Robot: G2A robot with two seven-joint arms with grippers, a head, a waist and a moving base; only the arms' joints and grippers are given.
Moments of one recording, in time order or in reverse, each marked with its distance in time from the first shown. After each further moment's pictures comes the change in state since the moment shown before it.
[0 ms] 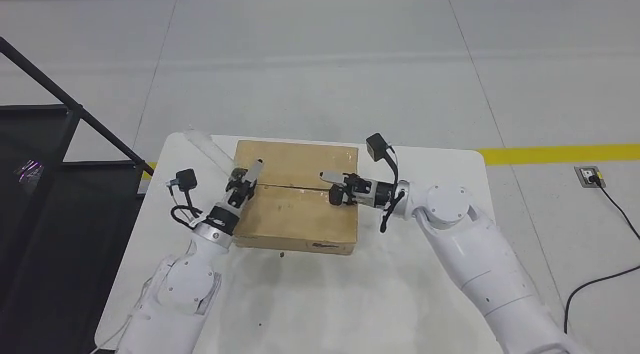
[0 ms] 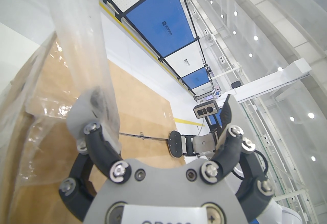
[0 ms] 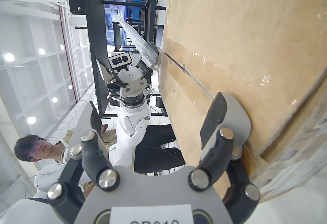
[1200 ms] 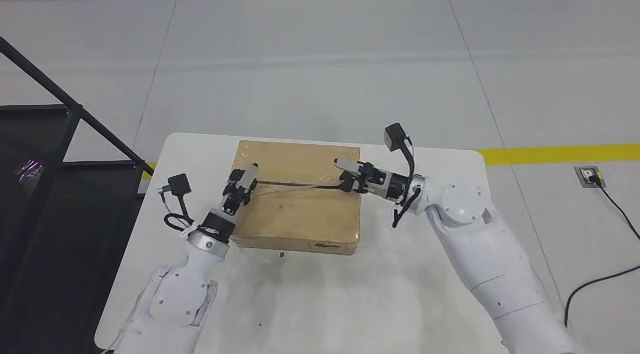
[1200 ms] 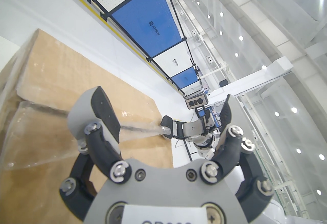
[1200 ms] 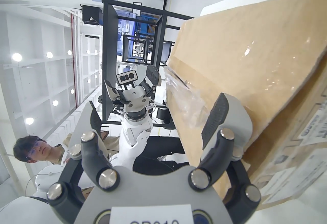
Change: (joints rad) left arm 0.088 -0.007 -0.071 -0.125 -0.070 -0.045 -0.036; right arm -0.053 0.034 0.098 -0.103 -0.024 -0.032 -0.060
